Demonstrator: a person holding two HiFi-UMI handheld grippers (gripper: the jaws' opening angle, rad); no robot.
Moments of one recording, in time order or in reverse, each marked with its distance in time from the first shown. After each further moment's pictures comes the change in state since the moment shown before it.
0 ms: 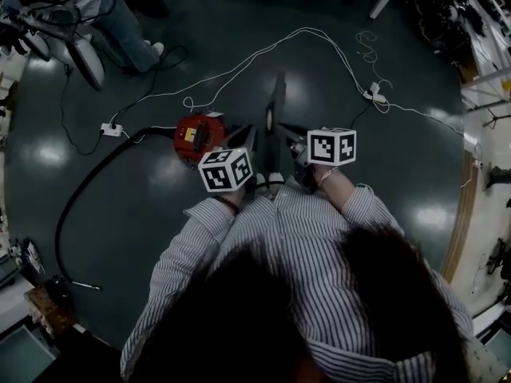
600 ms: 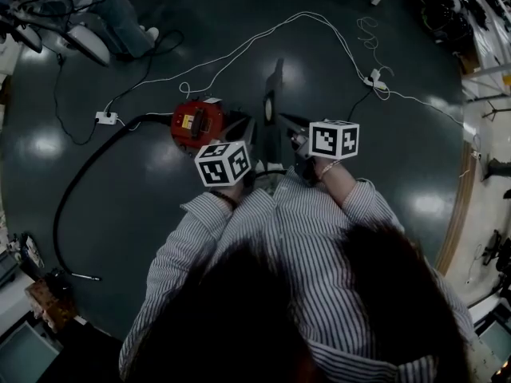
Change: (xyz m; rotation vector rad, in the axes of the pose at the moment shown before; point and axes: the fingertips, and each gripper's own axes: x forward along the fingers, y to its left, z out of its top) left arm 0.001 0.006 -0.007 -0.028 0.030 -0.009; right arm 0.005 -0.009 -0.002 0.025 -0.001 -0.030
